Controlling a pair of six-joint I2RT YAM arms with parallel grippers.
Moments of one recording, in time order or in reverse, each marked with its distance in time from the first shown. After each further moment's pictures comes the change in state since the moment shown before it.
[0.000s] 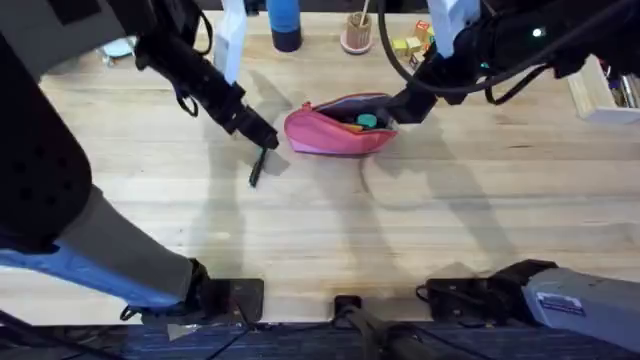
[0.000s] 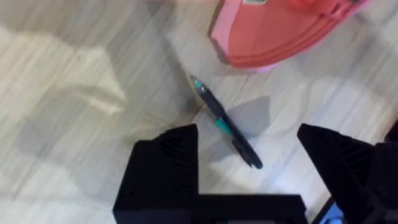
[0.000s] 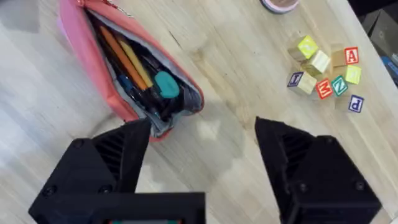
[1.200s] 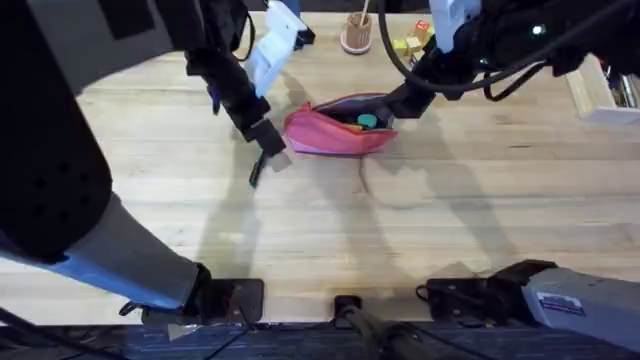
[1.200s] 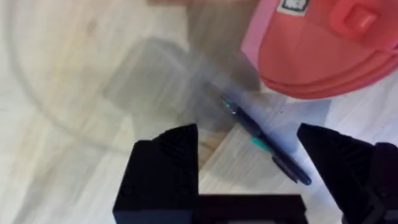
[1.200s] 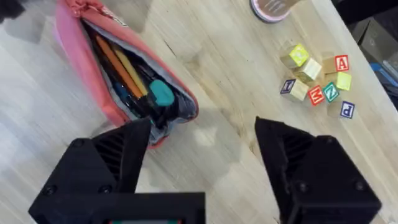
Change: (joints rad) left arm -0.176 0.000 -0.052 0.194 -0.344 -0.055; right arm 0.000 0.000 0.000 0.037 0.000 0.000
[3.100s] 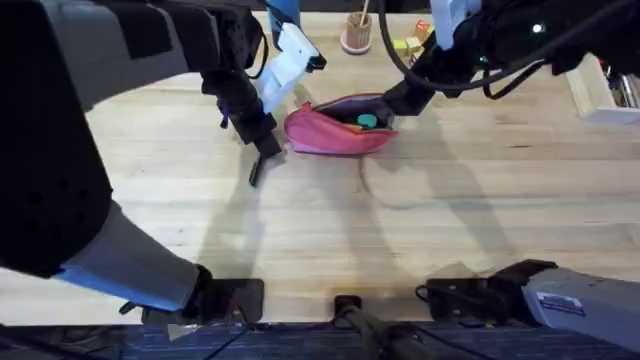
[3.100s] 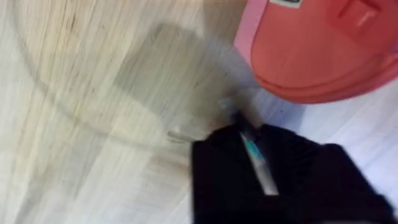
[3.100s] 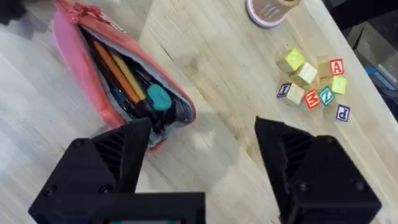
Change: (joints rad) left arm -0.056 -0.019 -0.104 0.078 -0.084 -0.012; right arm 0.000 0.000 0.000 0.020 0.000 0.000
